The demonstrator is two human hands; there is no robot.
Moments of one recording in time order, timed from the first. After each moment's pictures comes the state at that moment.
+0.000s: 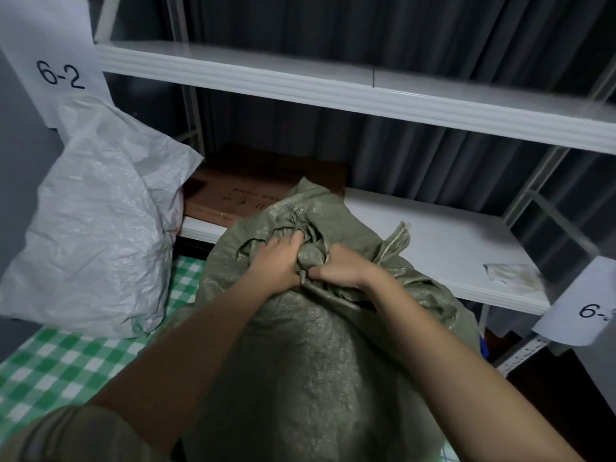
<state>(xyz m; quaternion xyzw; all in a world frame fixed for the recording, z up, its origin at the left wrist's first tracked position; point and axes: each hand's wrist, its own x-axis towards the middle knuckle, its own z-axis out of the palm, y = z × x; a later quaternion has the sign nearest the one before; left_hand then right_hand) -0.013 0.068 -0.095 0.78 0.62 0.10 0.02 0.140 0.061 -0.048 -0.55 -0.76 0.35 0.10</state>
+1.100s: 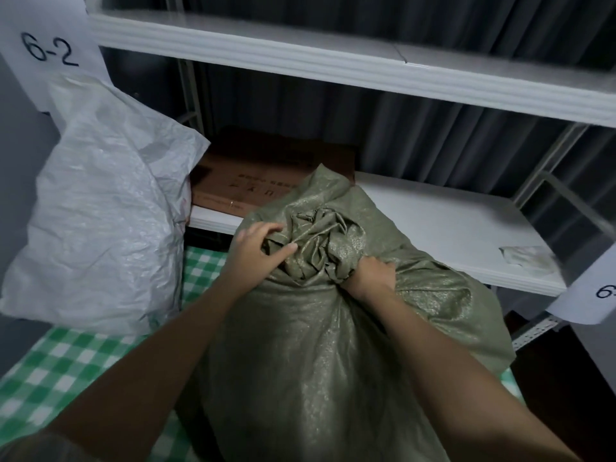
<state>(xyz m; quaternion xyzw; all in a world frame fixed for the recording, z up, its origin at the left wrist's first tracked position) -0.106 0.068 -0.128 0.67 0.60 0.38 0.22 0.116 0.086 -0.138 -0.73 -0.69 0.03 0.00</state>
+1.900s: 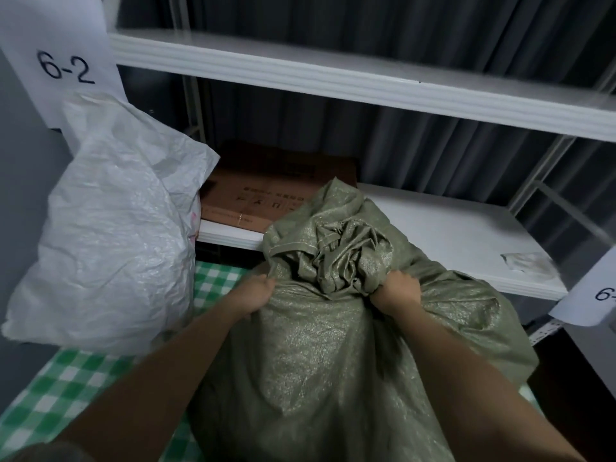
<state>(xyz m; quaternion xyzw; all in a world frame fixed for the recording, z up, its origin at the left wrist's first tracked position) -0.152 0.075 -0.156 0.60 0.67 0.16 0.41 0.112 0.082 -0.140 -0.76 -0.64 0.01 -0.05</state>
